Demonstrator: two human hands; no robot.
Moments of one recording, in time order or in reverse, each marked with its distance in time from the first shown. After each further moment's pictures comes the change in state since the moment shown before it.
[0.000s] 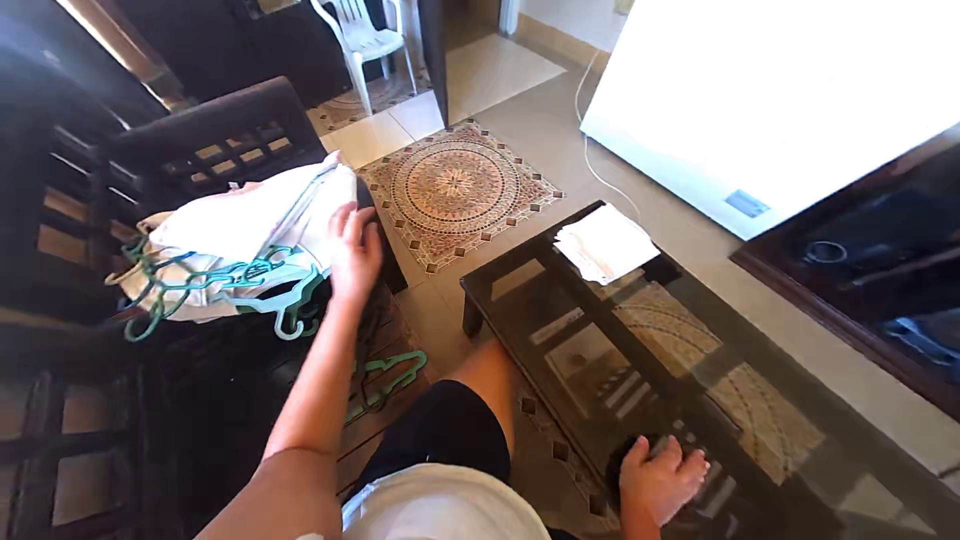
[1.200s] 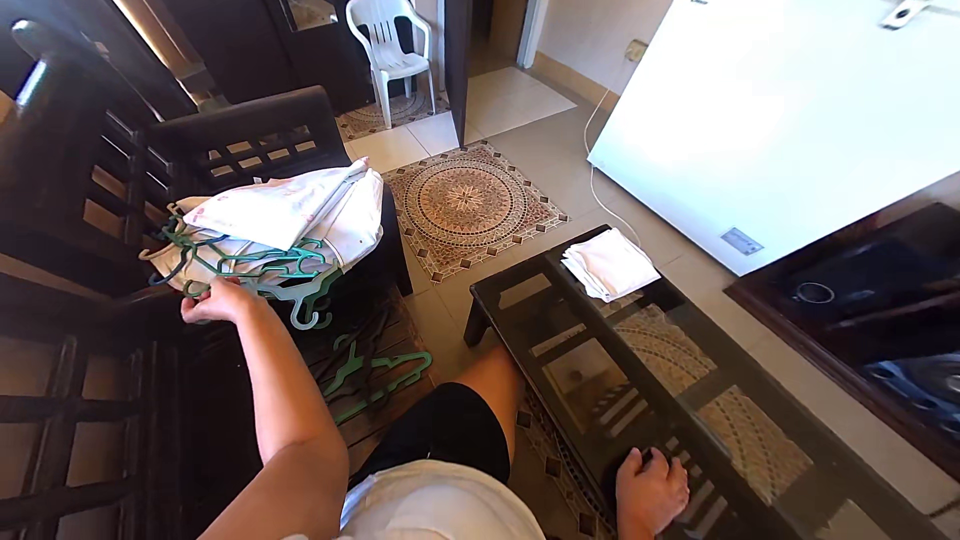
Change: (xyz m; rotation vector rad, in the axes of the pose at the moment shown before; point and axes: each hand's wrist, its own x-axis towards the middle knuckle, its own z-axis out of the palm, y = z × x) left_hand -0.046 -0.159 -0.096 -0.527 1.138 -0.896; right_hand -0.001 0.004 0.000 0.005 -0.037 -0.023
